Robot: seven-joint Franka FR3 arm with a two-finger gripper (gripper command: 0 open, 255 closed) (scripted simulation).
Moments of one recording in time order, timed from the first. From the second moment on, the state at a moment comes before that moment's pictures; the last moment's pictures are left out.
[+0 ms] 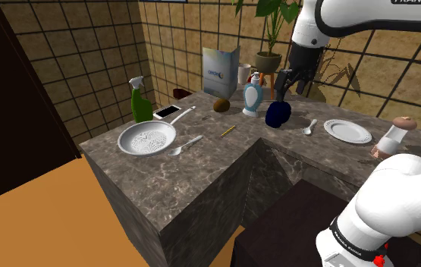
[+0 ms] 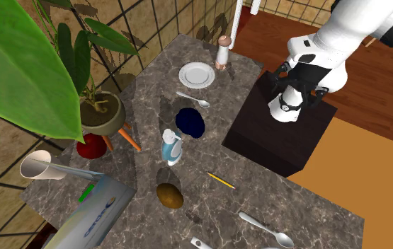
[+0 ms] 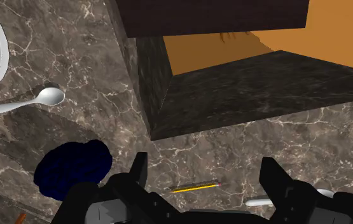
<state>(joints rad) -0.01 -0.79 -0.01 -2.36 -0.06 1.68 0.08</state>
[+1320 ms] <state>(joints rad) 0.03 -0.23 -0.41 -2.05 0.13 1.99 -0.41</state>
